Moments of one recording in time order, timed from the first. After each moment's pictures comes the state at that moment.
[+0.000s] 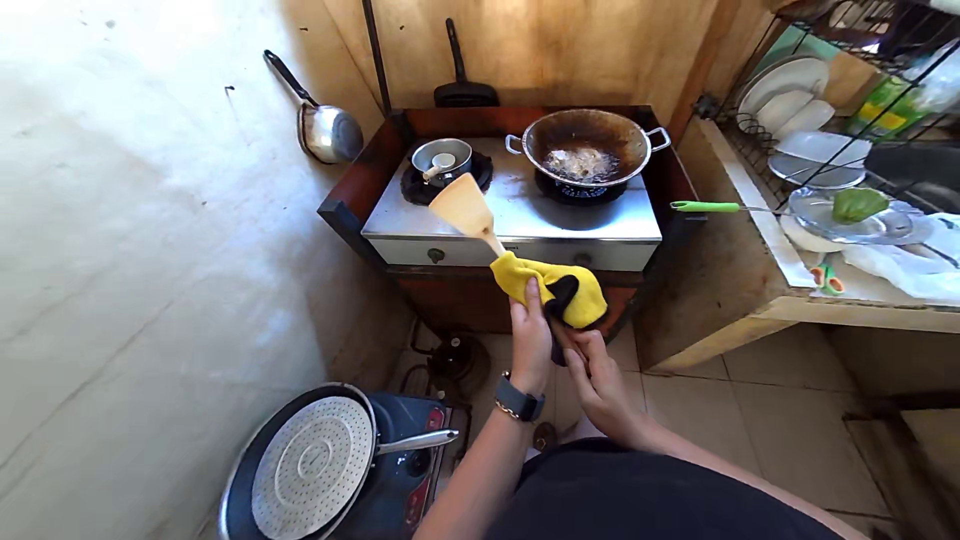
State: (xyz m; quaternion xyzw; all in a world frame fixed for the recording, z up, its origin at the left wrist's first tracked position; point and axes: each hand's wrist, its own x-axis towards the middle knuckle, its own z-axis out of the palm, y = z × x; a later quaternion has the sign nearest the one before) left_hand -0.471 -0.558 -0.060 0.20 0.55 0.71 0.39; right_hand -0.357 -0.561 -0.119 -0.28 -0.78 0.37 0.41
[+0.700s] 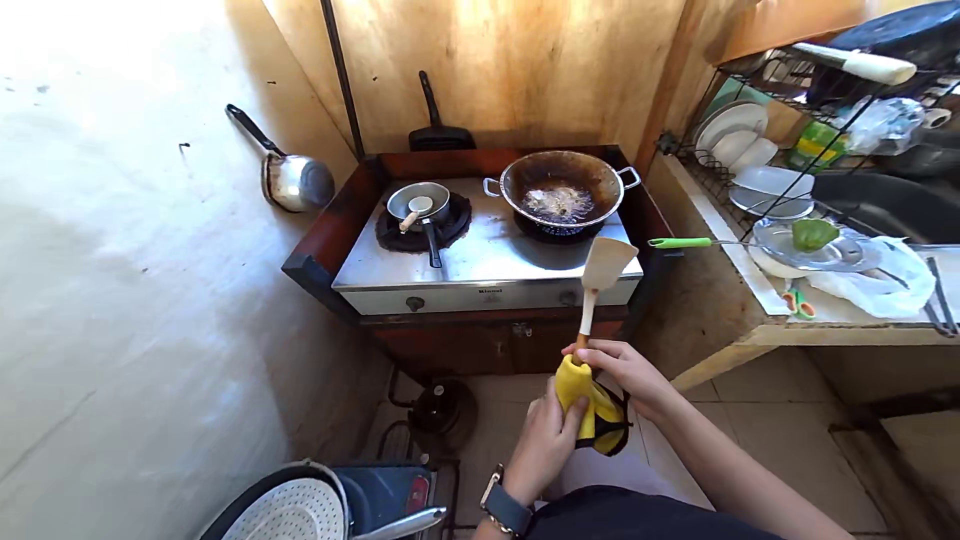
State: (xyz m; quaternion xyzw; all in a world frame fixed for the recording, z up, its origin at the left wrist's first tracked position) left_hand -0.484 -0.580 -0.121 0.55 0.61 0.38 0.42; right_hand -0.339 -0.464 -0.075 -0.37 -0.60 0.67 0.23
